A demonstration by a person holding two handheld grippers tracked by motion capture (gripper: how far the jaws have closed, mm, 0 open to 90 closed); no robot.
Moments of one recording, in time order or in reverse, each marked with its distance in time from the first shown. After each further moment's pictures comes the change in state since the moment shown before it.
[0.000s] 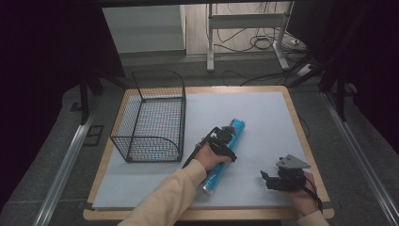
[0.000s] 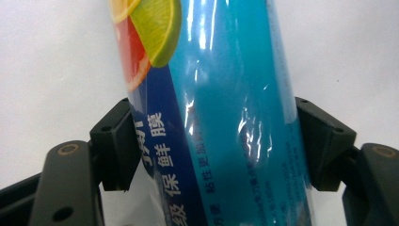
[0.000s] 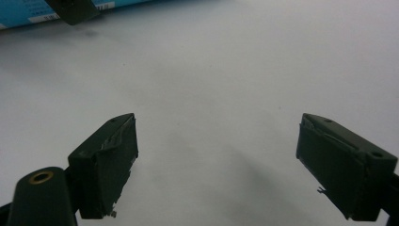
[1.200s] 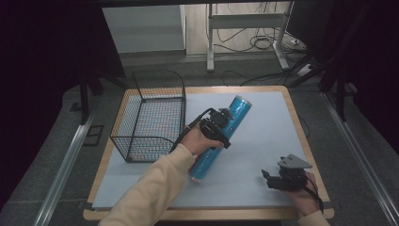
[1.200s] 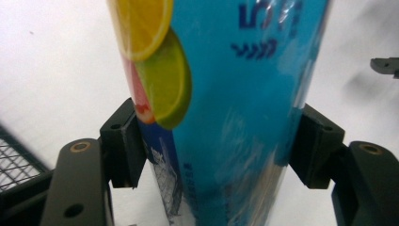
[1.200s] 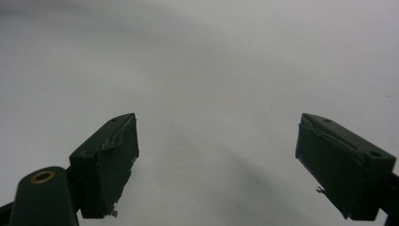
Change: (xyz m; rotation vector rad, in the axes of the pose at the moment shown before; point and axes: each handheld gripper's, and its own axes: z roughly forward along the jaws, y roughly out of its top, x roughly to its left) left arm 0.011 0.008 -0.096 -0.096 0.005 0.152; right arm -0.003 0.000 -0.002 -0.013 -0.013 0.010
